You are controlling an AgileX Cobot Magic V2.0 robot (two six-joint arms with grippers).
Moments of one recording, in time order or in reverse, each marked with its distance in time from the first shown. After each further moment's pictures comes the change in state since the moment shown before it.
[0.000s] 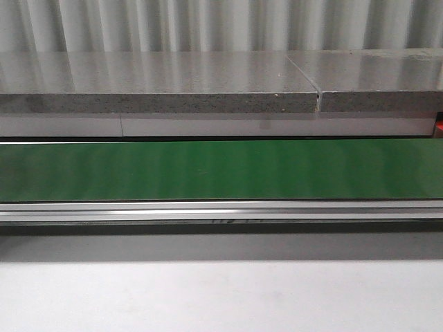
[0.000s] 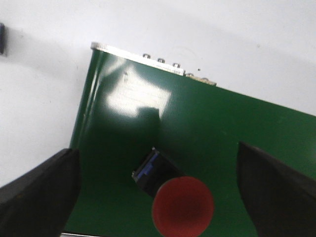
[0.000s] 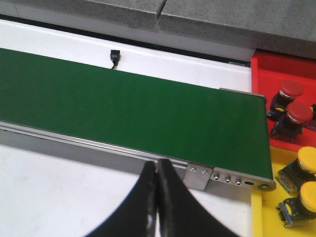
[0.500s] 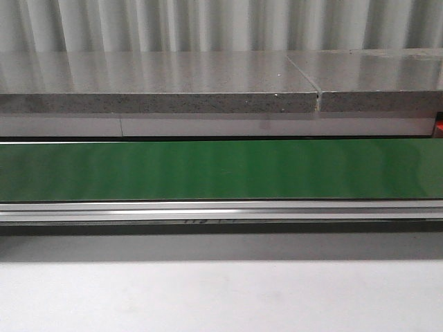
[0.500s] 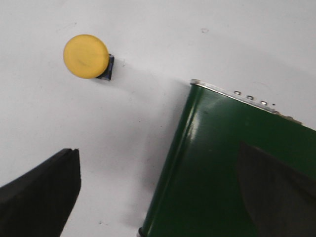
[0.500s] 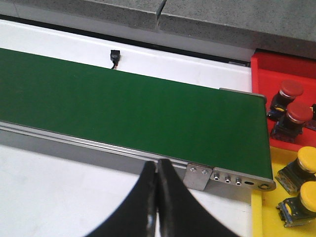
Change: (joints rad) left arm 0.135 0.049 -0.061 0.119 0.014 0.000; right arm 0.000 0.000 0.000 0.000 0.000 0.000
